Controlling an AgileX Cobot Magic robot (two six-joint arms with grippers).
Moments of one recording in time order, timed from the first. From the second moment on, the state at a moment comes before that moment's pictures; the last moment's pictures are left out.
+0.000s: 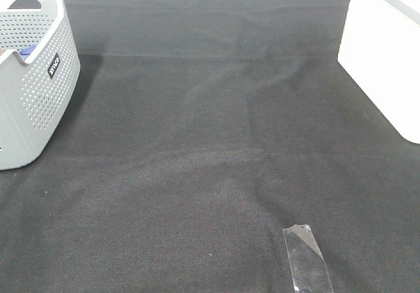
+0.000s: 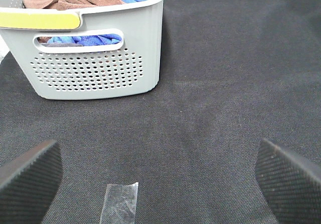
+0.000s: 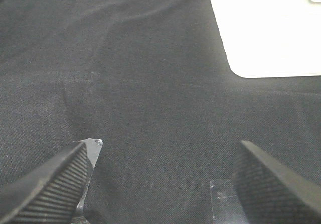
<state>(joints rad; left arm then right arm) 0.05 0.00 -0.50 -0.10 1.05 0.06 0.00 0.00 -0.50 0.10 1.05 -0.09</state>
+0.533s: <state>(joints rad) 0.05 0.00 -0.50 -0.10 1.05 0.06 0.00 0.00 -0.50 0.10 1.05 -0.09</state>
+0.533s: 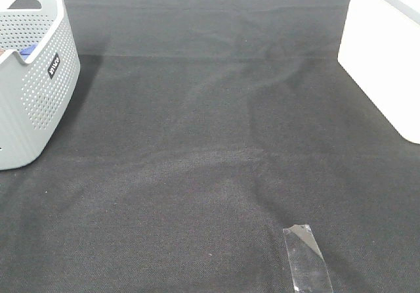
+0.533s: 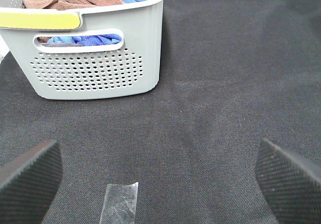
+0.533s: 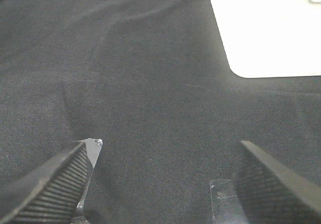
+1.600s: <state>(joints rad) 0.05 0.00 -0.50 -0.10 1.05 0.07 0.00 0.00 -0.50 0.10 1.05 -0.09</state>
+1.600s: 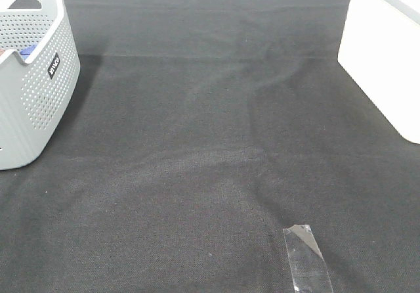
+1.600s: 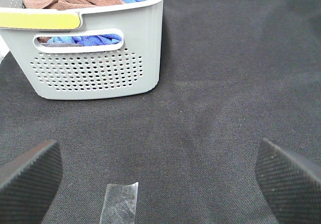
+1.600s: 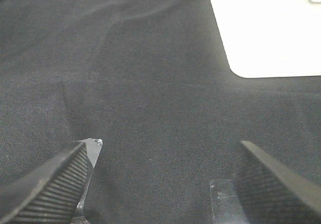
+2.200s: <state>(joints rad) 0.05 0.63 -0.96 0.06 1.13 0.76 0.00 0.00 -0.50 0.10 1.05 -0.09</state>
